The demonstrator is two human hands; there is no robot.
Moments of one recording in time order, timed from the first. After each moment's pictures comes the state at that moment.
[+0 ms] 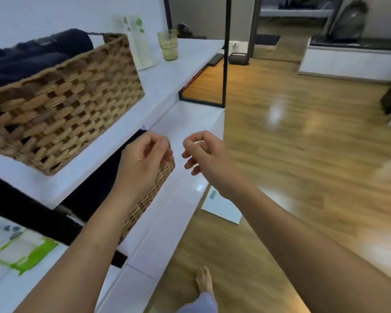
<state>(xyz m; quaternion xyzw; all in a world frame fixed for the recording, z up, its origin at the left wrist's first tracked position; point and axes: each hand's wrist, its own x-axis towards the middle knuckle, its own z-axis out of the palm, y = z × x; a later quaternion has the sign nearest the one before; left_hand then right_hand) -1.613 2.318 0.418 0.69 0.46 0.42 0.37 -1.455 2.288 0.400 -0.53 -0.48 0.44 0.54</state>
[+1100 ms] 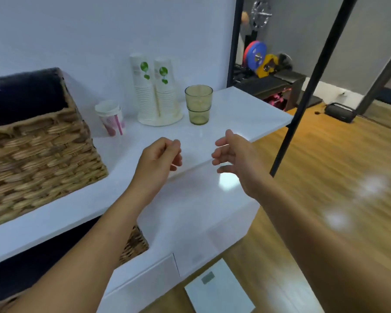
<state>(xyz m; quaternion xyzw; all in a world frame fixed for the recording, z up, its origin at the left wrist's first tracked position) -1.400 2.686 0.435 0.48 0.61 0.54 0.32 -1.220 2.747 0.439 -0.46 -0.52 0.58 0.41</state>
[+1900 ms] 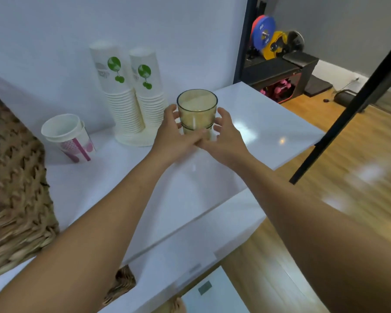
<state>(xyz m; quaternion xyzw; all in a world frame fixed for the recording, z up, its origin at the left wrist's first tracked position) -1.425 2.917 0.406 0.50 0.66 0.46 0.31 -1.285 2.952 0.394 -0.50 -0.68 0.42 0.32</state>
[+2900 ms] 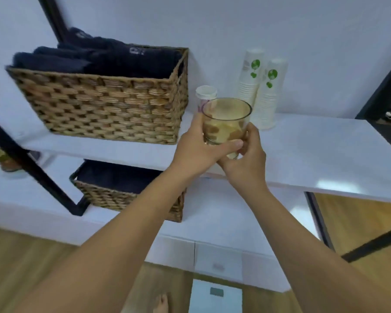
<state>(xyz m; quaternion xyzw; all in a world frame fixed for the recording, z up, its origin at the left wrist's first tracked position) -1.374 2.682 0.449 0.34 0.72 0.59 0.10 -1.296 2.777 0.413 -0.20 -0.75 0.50 0.38</state>
